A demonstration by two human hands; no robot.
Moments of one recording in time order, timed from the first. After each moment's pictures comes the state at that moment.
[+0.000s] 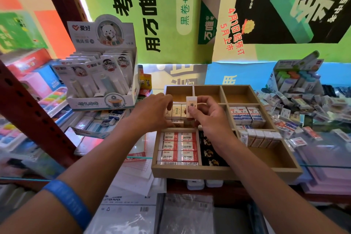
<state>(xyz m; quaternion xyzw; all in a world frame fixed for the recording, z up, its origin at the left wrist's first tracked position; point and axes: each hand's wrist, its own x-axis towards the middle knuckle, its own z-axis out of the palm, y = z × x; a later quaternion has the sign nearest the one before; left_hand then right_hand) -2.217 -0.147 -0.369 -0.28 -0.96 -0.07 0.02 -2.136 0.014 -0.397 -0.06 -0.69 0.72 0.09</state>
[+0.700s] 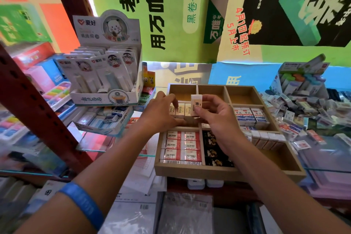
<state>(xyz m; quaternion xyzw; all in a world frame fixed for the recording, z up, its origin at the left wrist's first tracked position) -2.220 -0.140 -0.391 -0.20 -0.95 -0.23 -0.02 -2.138 0.020 -0.395 -0.08 -0.69 0.71 0.10</state>
